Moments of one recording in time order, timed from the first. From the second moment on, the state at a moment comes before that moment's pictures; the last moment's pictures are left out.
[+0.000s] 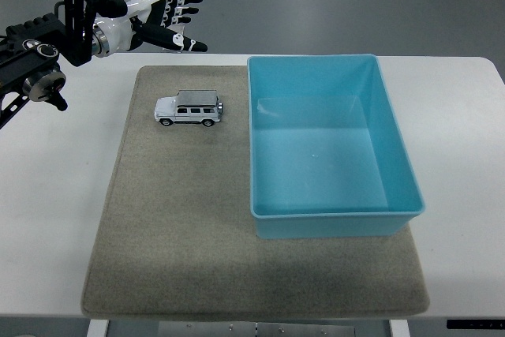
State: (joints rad) left arm -1.11 0.52 -0.31 -0.83 0.63 -0.25 -0.24; right arm 0.02 0.00 -0.01 0.10 -0.03 0.17 0.09
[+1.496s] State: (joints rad) left arm -1.12 0.50 -0.21 -0.90 1.45 -0.20 -0.25; right arm 0.02 0.00 -0.01 0.10 -0.03 0.17 0.09
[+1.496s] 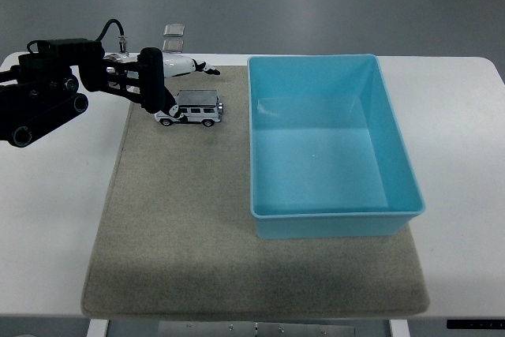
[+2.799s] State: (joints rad) left arm -1.11 0.47 -0.21 -0.87 1.45 -0.21 -0.26; right arm 0.02 0.00 -0.01 0.10 -0.03 0.17 0.09
